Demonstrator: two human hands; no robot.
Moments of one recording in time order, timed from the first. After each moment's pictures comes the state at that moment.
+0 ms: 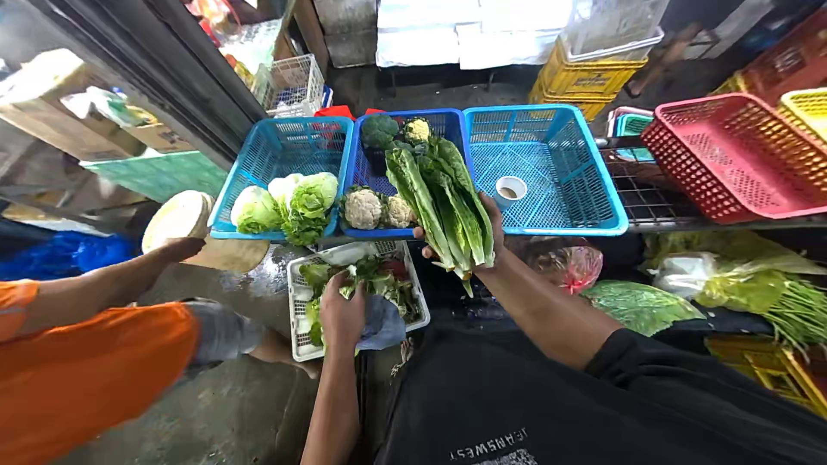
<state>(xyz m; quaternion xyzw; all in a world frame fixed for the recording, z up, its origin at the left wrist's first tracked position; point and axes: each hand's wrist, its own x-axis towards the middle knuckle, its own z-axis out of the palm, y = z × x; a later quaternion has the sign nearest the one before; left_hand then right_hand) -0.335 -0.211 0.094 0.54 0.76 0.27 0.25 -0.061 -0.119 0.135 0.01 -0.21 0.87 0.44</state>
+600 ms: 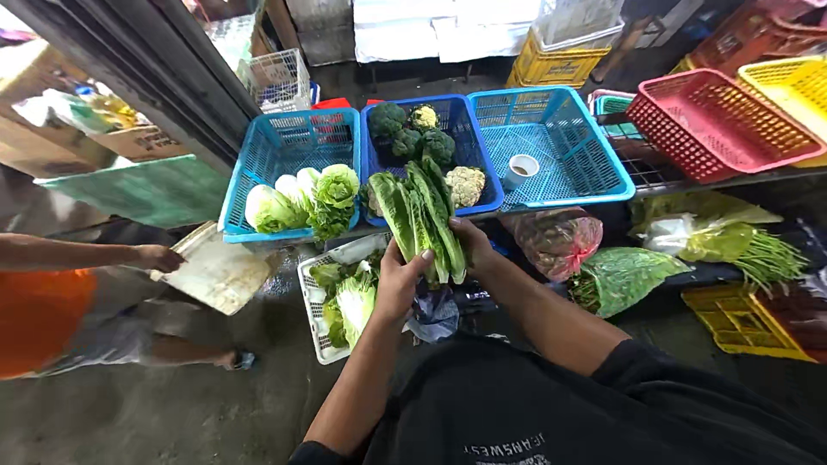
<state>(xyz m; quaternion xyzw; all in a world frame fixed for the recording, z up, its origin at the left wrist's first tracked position) -0.332 -0.193 0.141 0.38 0.39 0.50 0.67 -0.166 -0.171 0.131 -0.31 -0.33 0.71 0.53</state>
